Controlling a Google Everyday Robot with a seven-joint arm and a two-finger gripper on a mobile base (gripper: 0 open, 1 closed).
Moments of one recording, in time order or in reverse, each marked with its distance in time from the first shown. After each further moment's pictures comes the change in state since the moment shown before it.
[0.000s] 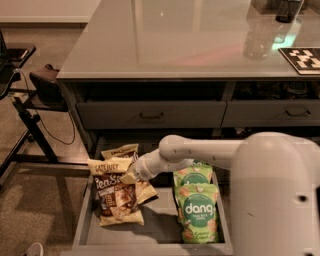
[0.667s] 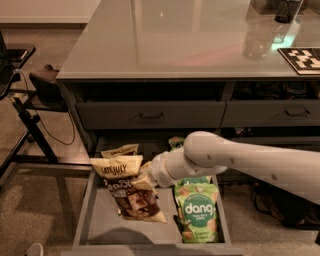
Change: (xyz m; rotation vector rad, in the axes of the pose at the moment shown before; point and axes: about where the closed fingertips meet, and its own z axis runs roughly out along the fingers) arm -0.025 0.101 -0.132 0.067 -0.018 -0.180
